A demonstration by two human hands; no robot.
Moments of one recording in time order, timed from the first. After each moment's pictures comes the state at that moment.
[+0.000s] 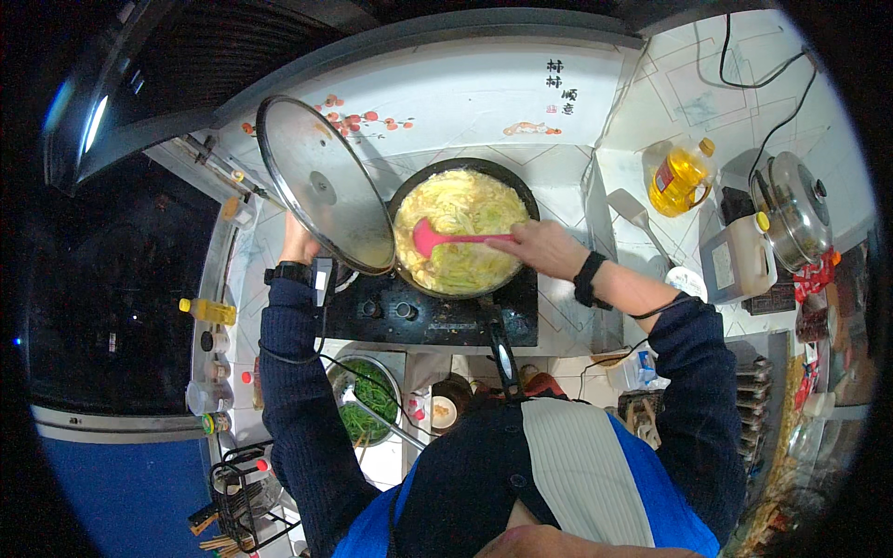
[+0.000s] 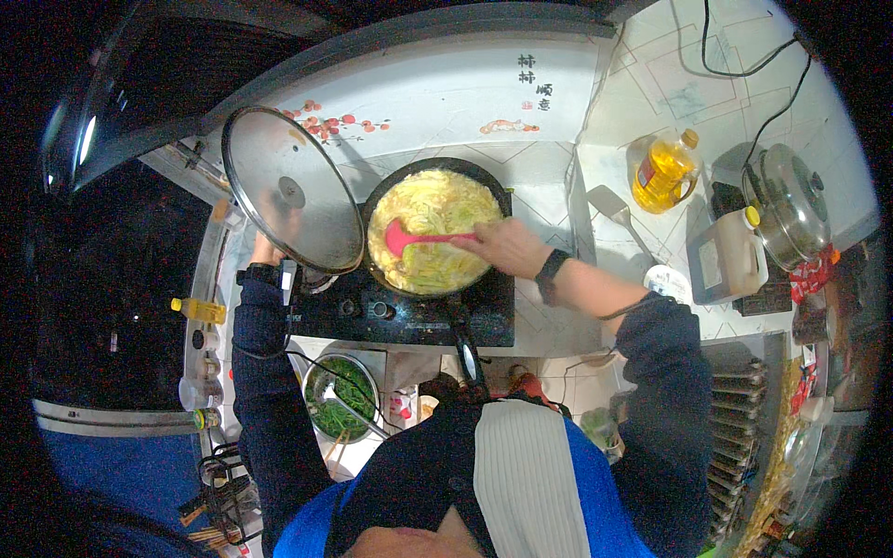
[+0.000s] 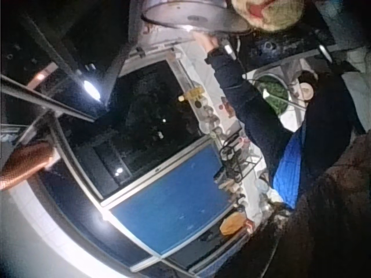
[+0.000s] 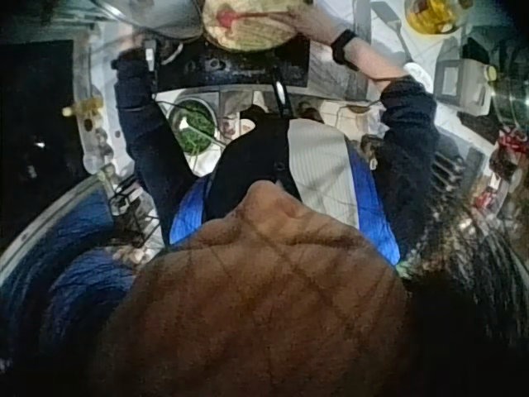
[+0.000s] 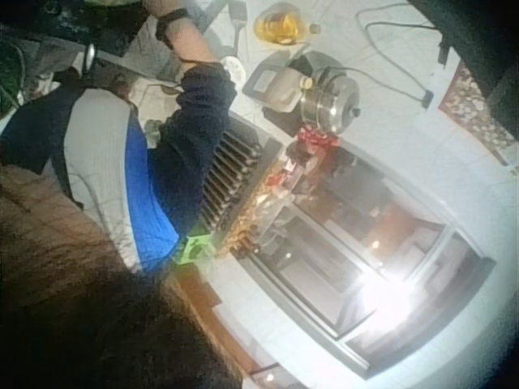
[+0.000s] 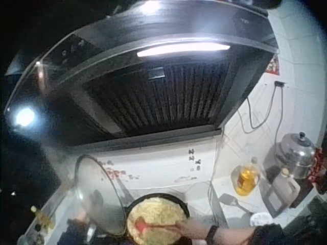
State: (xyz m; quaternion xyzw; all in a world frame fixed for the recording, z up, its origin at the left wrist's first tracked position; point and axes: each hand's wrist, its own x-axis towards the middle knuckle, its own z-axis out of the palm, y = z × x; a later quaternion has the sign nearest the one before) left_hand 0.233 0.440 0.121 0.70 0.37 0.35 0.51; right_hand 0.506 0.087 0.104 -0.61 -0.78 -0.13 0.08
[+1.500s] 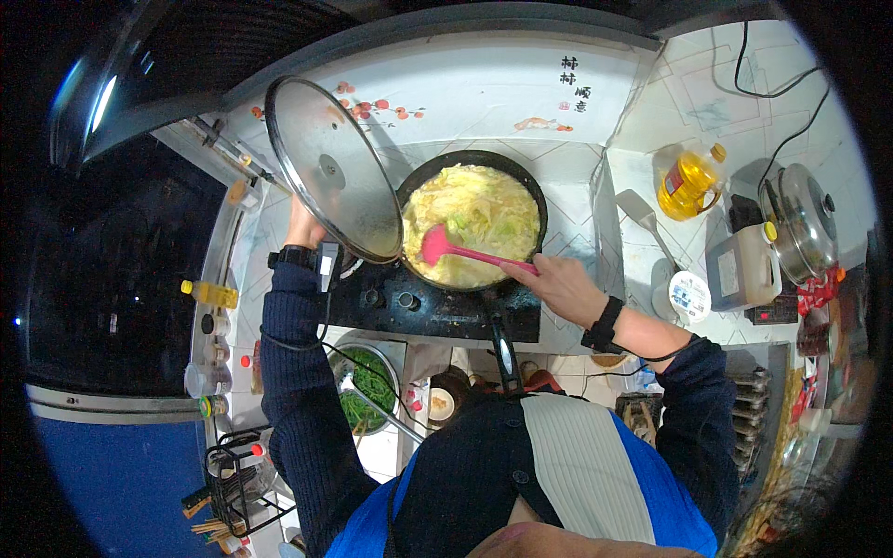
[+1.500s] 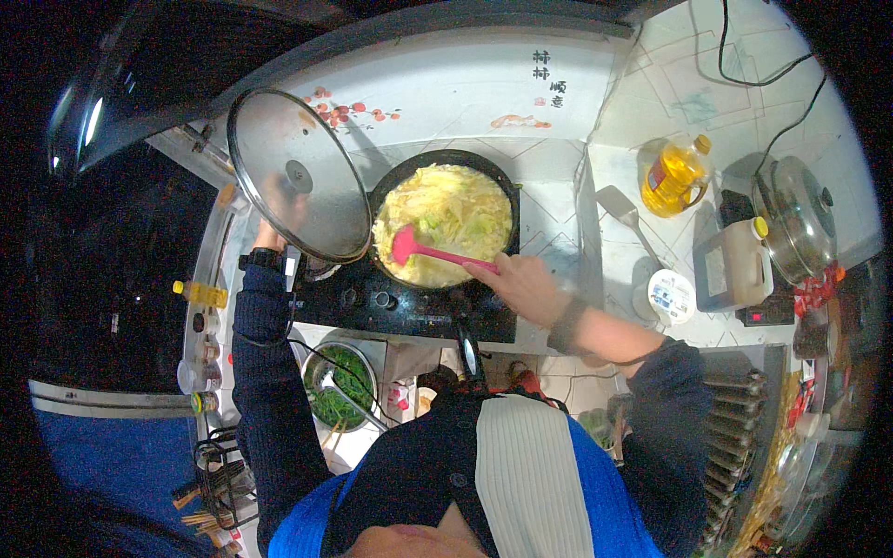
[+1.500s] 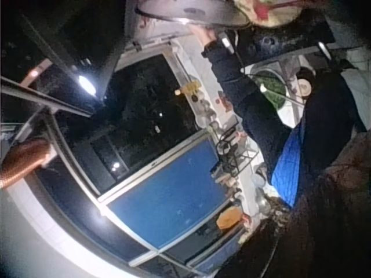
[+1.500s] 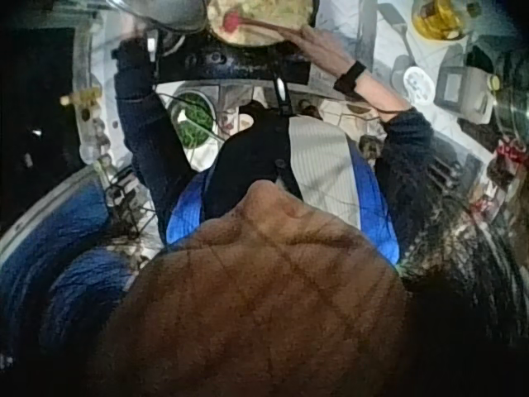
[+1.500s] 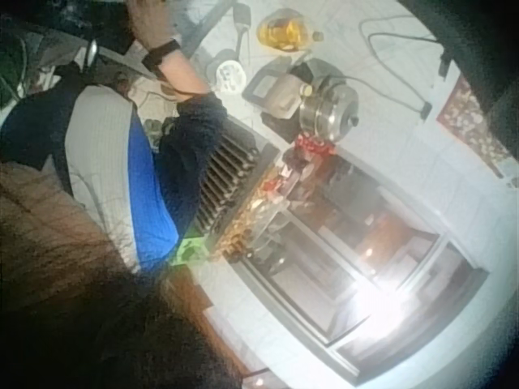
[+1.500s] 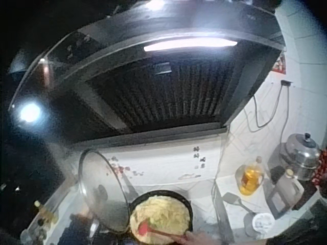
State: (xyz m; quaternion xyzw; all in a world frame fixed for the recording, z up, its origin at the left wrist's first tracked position) left_hand 0.237 0.428 0.127 0.64 0.32 0.38 0.59; right_hand 0.469 0.039 0.102 -0.65 -0.75 -0.05 0.10
